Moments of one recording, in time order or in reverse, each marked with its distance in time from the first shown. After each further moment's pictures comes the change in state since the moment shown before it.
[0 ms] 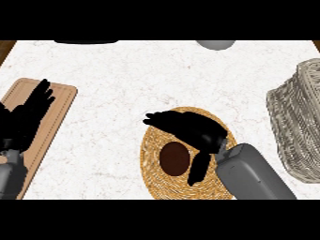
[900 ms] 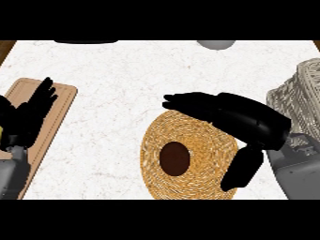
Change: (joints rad) left arm -0.030 0.022 -0.046 0.048 0.031 0.048 -0.023; right arm -0.084 -0.177 -0.148 -0.347 -0.399 0.188 0.283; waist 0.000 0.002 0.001
